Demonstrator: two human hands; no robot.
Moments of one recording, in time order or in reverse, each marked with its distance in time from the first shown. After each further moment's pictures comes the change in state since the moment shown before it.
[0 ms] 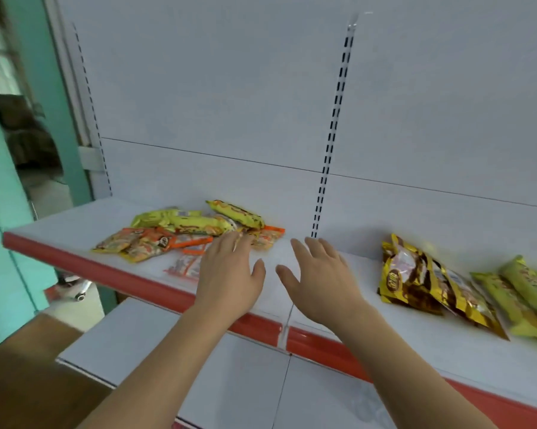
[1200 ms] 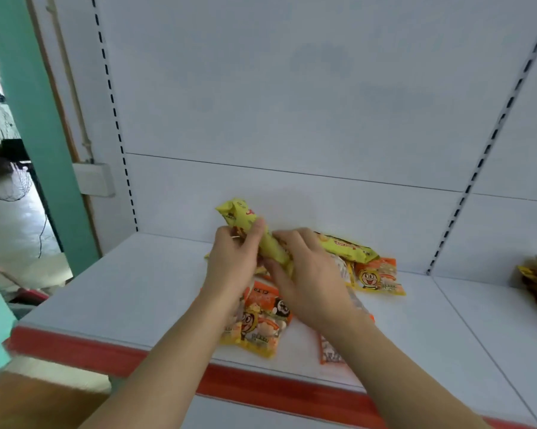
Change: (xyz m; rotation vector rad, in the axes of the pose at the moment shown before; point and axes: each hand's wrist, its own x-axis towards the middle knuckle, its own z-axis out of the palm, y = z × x) left_hand 0.174 -0.263 -0.039 -1.079 -0.081 -0.373; right_hand 0.209 -0.240 0.092 0.349 0.445 -0.094
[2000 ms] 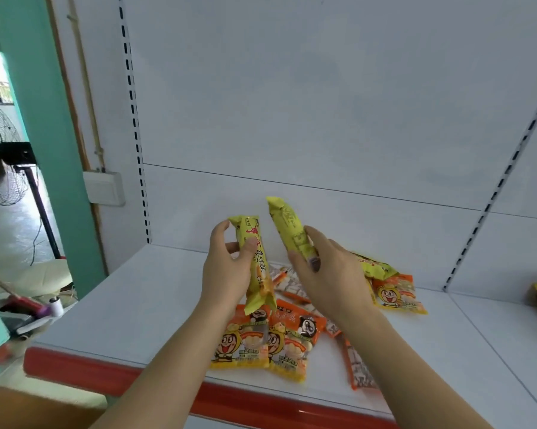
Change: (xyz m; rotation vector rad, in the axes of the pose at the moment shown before) left_hand 0.030 -0.008 -0.035 0.041 0.008 0.071; right_hand 0.030 -0.005 0.005 -0.135 0.001 0.226
